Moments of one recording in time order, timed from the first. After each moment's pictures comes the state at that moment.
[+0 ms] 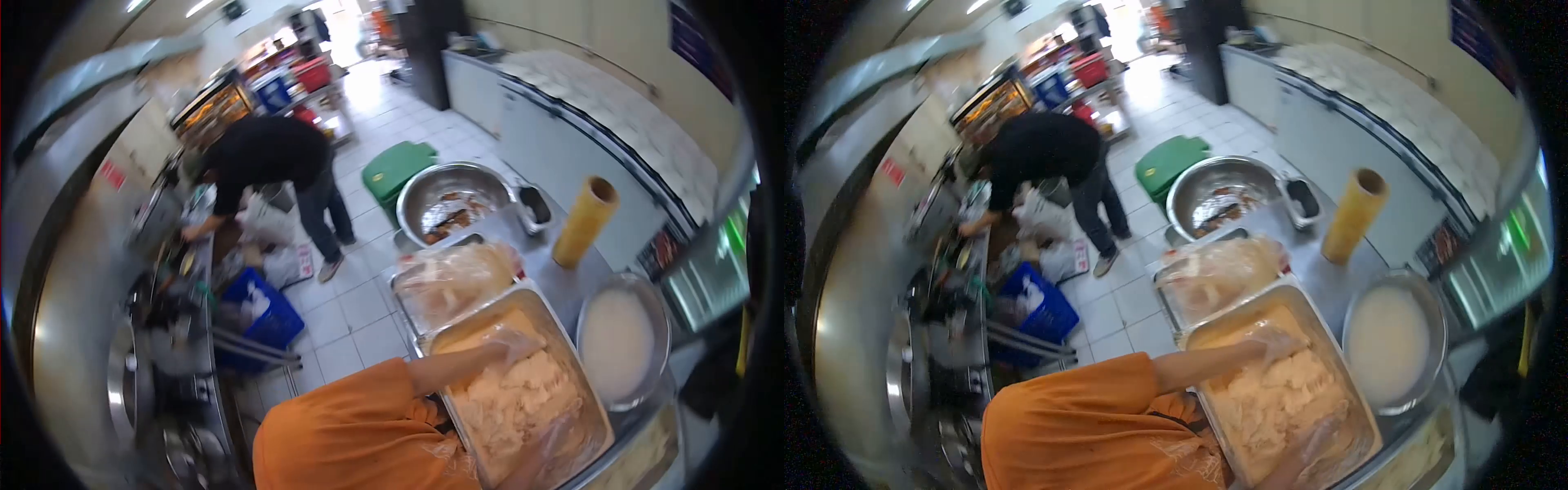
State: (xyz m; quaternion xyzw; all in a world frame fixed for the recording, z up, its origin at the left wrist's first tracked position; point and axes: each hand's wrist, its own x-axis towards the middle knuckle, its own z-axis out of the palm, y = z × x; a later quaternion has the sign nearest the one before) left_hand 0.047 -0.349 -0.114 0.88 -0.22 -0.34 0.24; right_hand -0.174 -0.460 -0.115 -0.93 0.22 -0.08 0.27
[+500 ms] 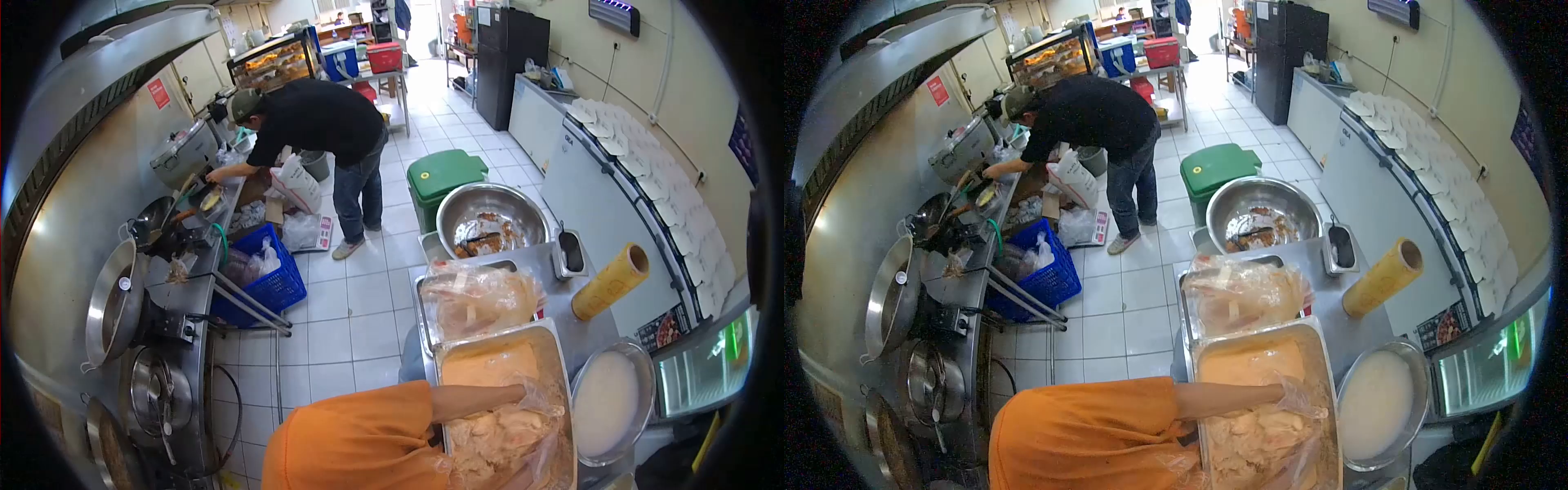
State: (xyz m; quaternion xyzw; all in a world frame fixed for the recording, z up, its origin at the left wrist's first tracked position) left_hand 0.029 -0.408 -0.118 0.84 -0.20 -0.35 0.35; right_hand -0.151 -0.491 -0.107 -0.95 0.17 -0.02 0.24
